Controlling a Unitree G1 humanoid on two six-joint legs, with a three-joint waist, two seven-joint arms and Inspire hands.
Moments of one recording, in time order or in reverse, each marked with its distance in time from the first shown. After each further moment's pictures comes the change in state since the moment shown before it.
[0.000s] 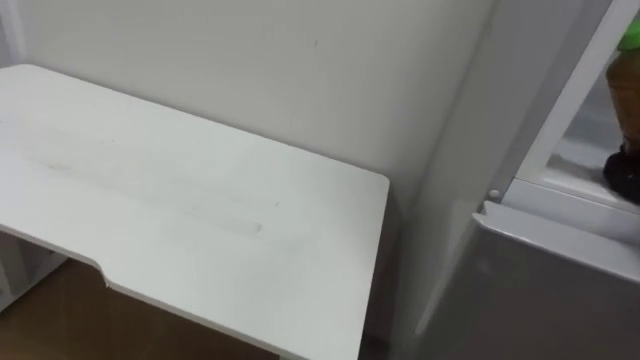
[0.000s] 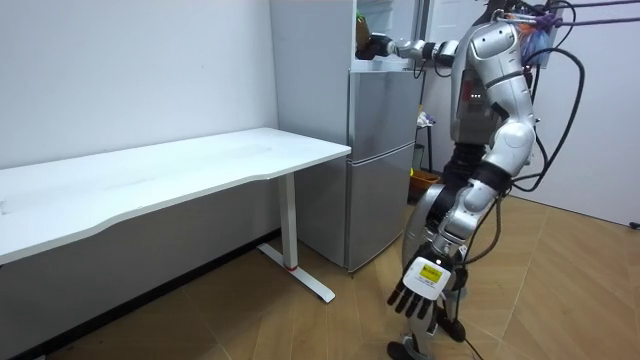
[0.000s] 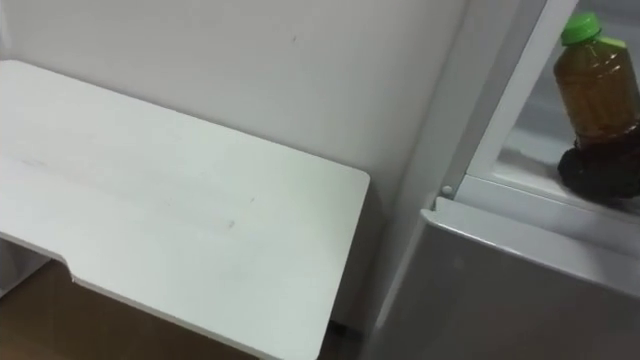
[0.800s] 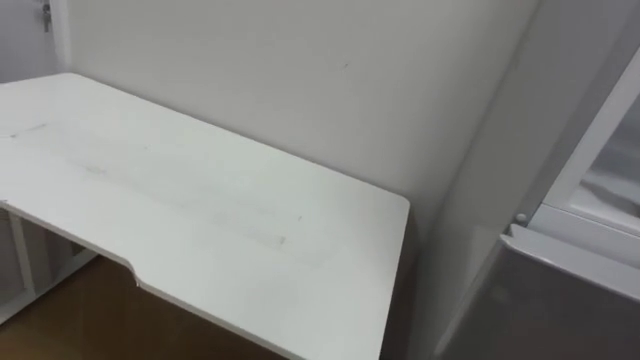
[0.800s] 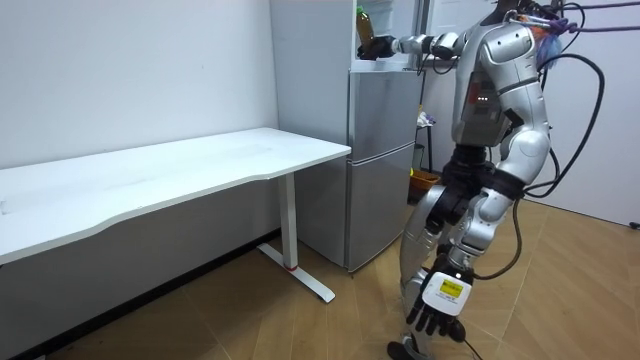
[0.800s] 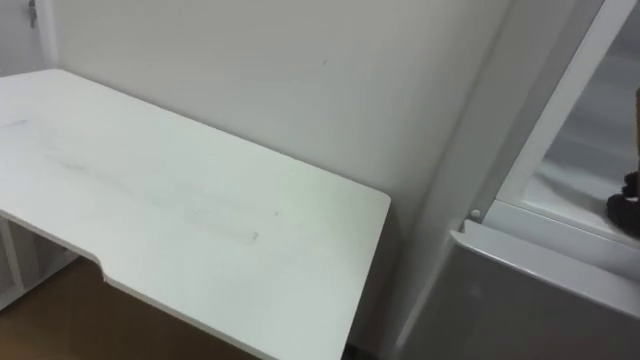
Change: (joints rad) left arm 0.011 0.001 0.012 0.035 0.049 0.047 0.053; right arm -0.041 -0.020 -0.098 0.265 0.034 0.040 0.140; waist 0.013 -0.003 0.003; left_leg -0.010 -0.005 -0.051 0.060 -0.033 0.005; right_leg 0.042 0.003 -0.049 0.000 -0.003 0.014
